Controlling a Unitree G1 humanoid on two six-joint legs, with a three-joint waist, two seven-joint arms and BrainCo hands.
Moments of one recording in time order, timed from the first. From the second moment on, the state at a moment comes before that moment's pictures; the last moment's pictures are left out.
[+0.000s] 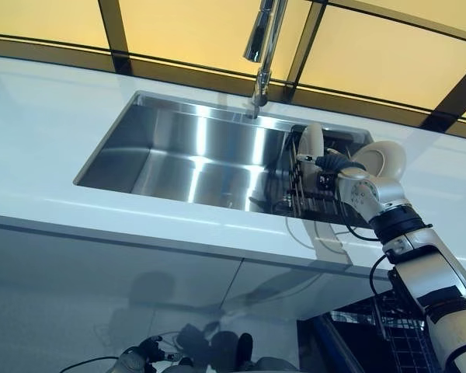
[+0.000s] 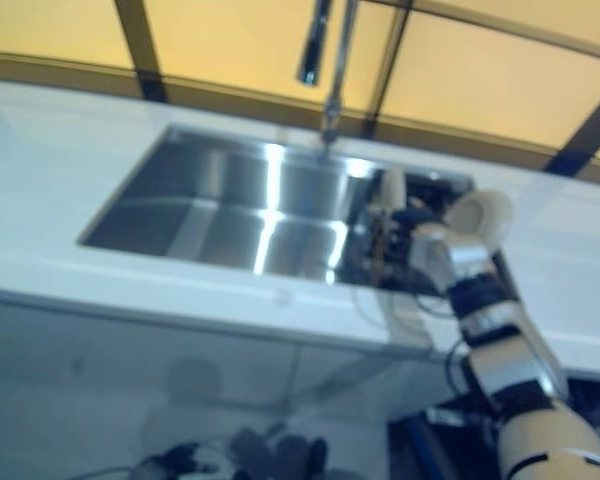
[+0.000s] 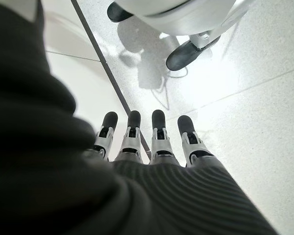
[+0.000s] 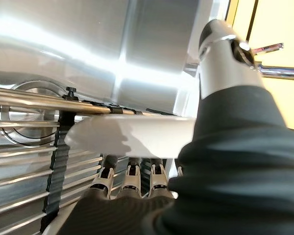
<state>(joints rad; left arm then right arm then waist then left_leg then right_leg) -0.06 0.33 -0.39 1.16 0.10 0.02 -0.02 -0.92 -0.55 0.37 0.64 0.77 0.57 -0.36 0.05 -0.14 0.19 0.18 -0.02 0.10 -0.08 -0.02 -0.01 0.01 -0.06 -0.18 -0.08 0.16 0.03</state>
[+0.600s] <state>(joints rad) -0.07 0.33 -0.39 1.16 0.10 0.03 -0.02 -0.95 -0.53 0.37 0.67 0.67 0.59 -0.37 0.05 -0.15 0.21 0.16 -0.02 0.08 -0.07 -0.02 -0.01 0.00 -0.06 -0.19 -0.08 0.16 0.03</state>
